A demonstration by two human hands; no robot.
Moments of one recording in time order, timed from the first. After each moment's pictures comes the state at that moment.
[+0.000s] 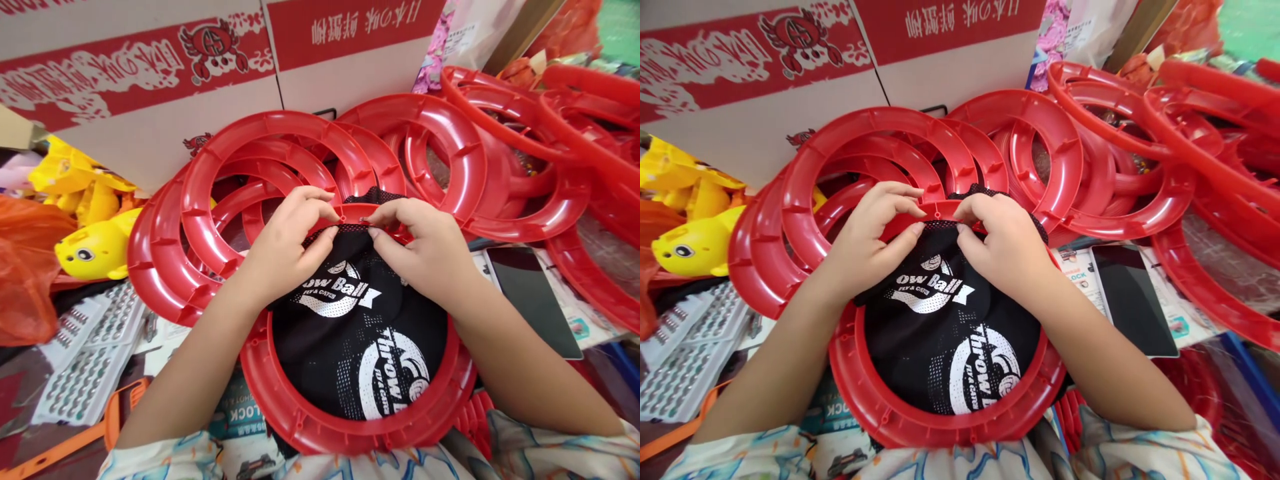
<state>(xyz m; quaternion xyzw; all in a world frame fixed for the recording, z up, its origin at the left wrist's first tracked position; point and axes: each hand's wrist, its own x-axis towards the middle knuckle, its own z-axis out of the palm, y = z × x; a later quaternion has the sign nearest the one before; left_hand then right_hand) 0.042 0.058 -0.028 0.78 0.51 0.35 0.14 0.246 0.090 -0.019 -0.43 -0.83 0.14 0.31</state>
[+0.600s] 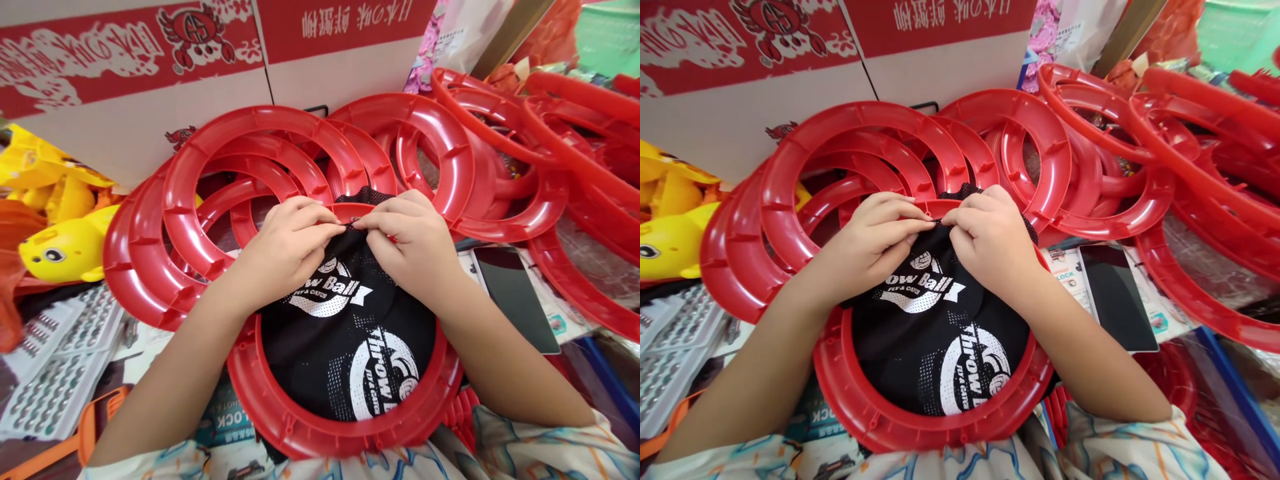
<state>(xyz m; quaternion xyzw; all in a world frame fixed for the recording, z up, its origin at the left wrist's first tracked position) 0.042 0.061 -0.036 0.85 0.43 0.29 0.09 0.250 0.099 -0.031 -0.34 -0.88 0.05 0.34</state>
